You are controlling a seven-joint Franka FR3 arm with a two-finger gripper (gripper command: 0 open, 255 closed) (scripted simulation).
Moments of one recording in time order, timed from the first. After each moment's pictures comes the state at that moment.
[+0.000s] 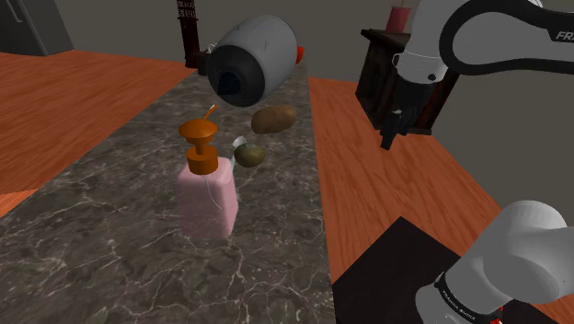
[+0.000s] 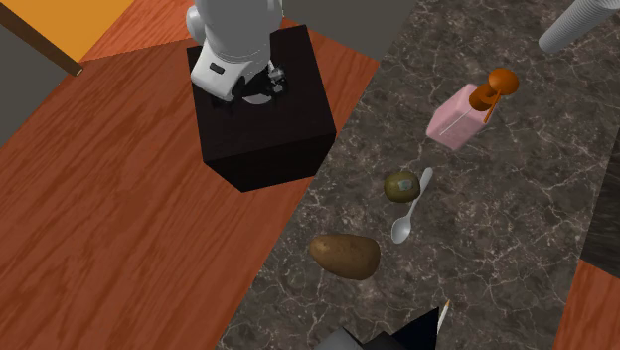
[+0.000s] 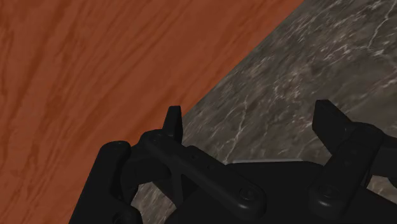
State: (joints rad) arm 0.01 -0.75 0.06 -2.39 -0.06 1.62 0.01
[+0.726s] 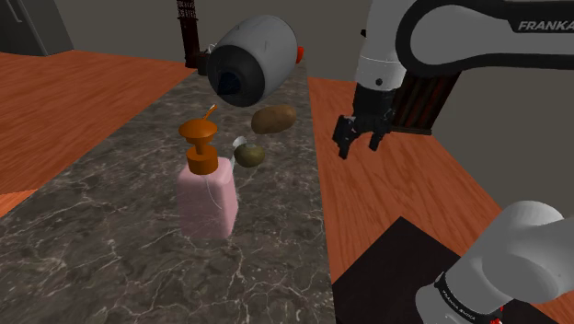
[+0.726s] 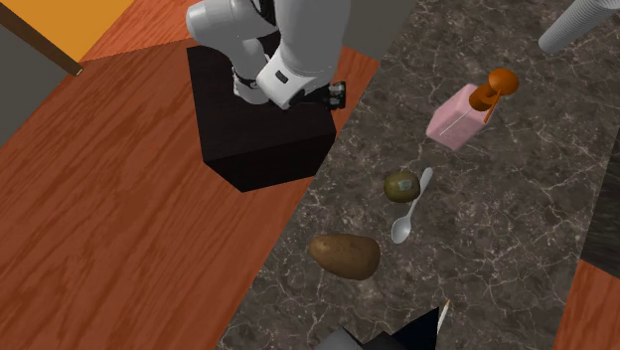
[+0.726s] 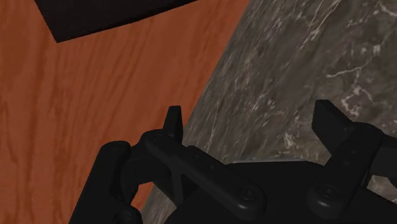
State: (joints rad) arm 0.00 -0.59 0.26 -2.29 0.12 1.66 0.45
